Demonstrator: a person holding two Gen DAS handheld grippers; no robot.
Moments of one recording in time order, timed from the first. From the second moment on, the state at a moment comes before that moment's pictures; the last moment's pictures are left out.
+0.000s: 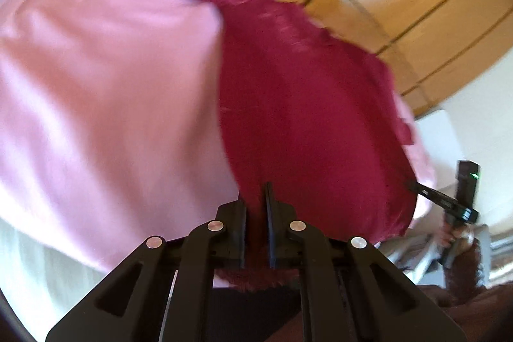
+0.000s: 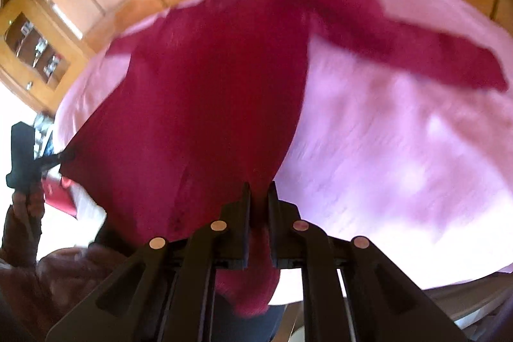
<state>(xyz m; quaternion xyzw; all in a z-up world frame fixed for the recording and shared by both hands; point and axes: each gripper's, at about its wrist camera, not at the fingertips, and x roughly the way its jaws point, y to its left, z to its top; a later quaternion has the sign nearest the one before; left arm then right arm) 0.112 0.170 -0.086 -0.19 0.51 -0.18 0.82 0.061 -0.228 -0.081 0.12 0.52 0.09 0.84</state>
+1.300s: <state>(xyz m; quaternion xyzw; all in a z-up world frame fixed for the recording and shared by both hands) 0.182 0.040 -0.107 -0.06 0.52 -0.20 0.83 0.106 -0.578 -0.116 0.27 0.38 -0.40 0.79</state>
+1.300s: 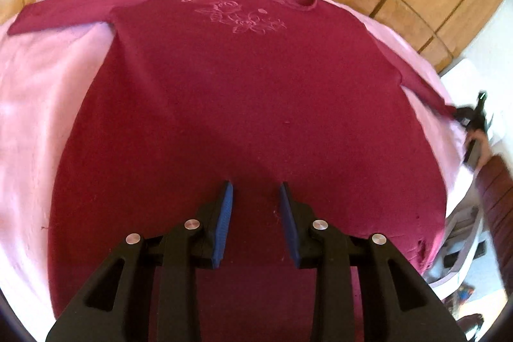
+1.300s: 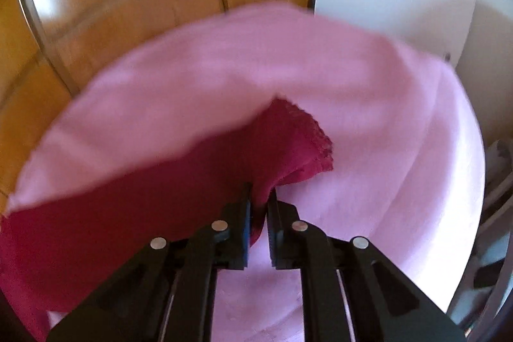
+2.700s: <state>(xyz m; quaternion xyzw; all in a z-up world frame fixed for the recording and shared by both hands) 0.455 0.427 -0.096 -0.25 0.41 0.19 0.86 0.237 -0.137 -0.129 0.01 0.43 0.01 0.90</state>
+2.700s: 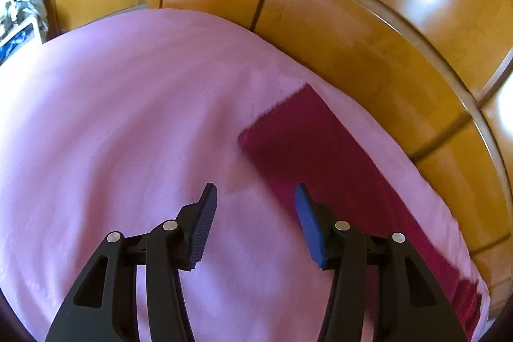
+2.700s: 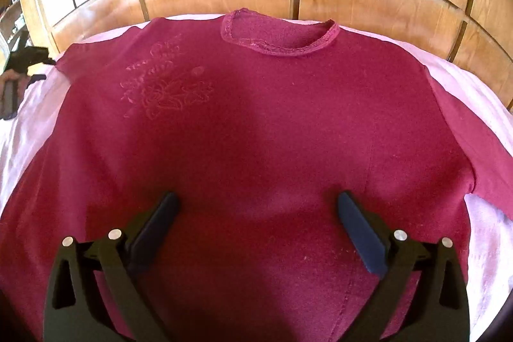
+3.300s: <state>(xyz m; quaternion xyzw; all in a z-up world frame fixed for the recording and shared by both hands) 0.411 0.442 -0.081 -0.26 0.33 0.25 0.87 0.242 -0.138 -0.130 0.01 0.43 0.01 0.90</state>
